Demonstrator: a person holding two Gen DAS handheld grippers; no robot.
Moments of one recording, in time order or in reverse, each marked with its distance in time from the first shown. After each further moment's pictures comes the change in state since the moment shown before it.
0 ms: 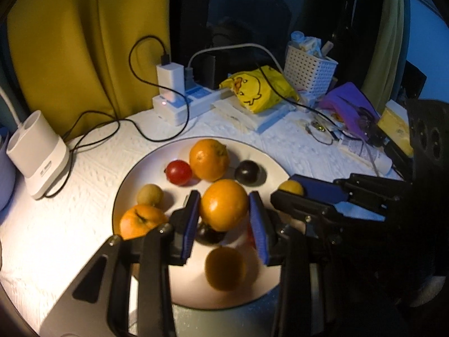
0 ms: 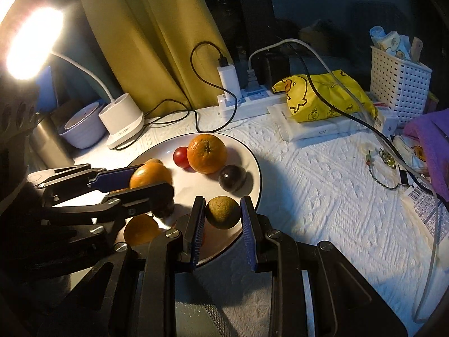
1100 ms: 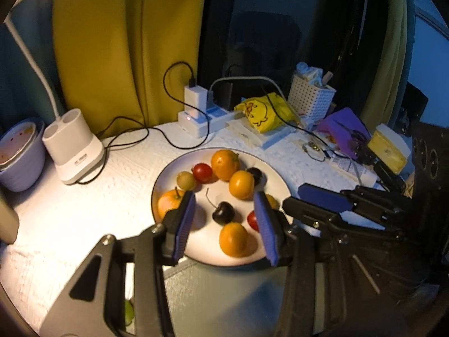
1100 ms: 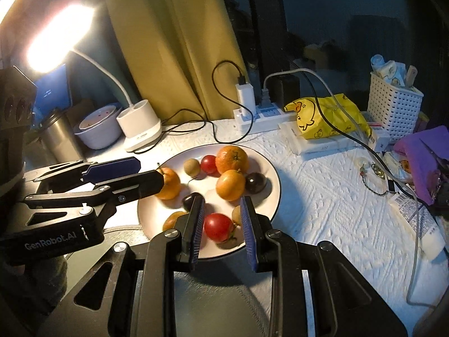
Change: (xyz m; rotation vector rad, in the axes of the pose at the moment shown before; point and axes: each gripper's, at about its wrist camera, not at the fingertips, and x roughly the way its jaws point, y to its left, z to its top) left arm -0.073 0.012 -0.018 -0.078 -0.100 0.024; right arm -0.040 0.038 -0.002 -0.050 -0.043 -0.022
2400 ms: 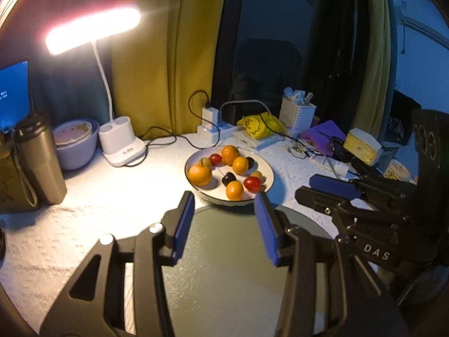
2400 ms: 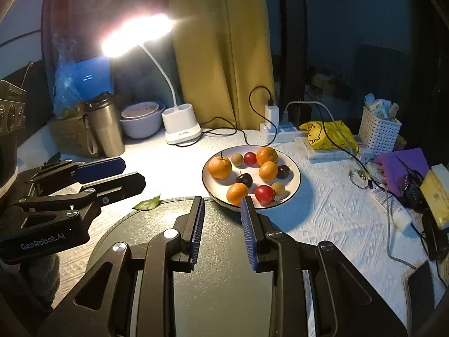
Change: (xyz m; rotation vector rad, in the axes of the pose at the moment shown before) left arm -0.137 -0.004 -0.069 0.009 -0.154 0.044; right arm -0.101 0.087 -0.040 -0.116 -0.080 -0.035
